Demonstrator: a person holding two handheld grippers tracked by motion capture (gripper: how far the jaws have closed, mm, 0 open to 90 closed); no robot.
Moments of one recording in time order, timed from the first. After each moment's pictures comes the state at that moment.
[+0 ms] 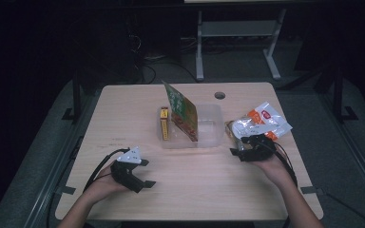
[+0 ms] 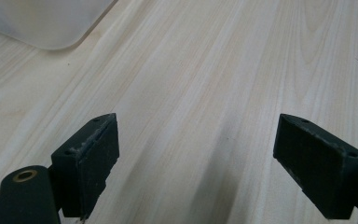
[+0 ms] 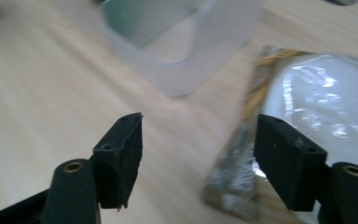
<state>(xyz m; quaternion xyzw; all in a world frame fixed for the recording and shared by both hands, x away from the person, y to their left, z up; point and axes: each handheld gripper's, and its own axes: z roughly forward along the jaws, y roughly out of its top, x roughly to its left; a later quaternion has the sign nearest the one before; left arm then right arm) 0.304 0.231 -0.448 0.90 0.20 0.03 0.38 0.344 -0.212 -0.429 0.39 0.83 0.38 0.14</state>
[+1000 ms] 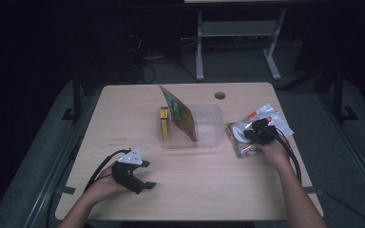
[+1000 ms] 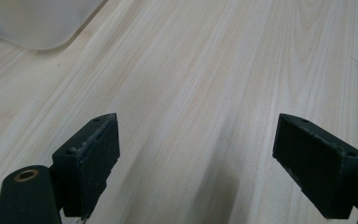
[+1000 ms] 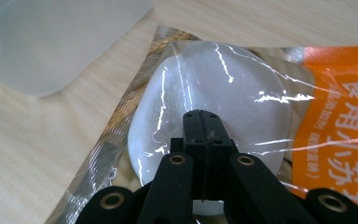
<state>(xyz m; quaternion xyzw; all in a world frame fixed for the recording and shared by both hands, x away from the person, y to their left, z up) 0.303 0.228 -0.449 0.91 0.20 0.02 0.38 0.405 -0.238 -0.449 0.43 0.83 0.31 0.17</state>
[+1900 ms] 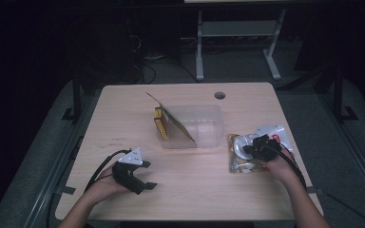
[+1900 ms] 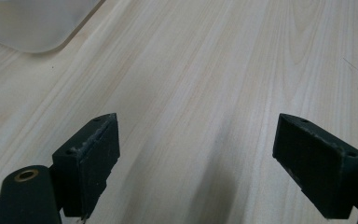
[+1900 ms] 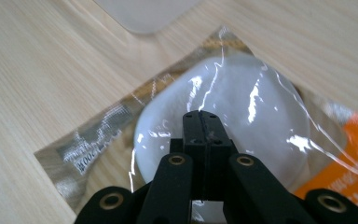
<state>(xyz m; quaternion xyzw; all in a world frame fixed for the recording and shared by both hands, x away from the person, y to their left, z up) 0.302 0.227 -0.449 0.91 0.19 0.02 0.38 0.349 -0.228 -0.441 0.37 0.87 0.30 0.15</state>
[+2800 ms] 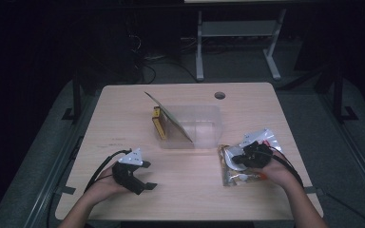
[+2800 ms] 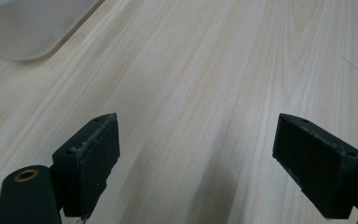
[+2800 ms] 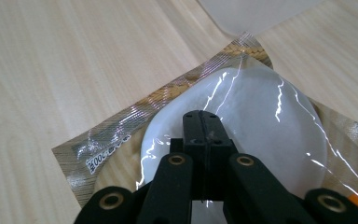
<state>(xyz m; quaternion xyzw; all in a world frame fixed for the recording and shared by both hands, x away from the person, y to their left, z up) 0.301 0.226 -0.449 0.90 0.19 0.02 0.38 0.335 -0.203 -0.439 0.28 0.91 0.31 0.06</state>
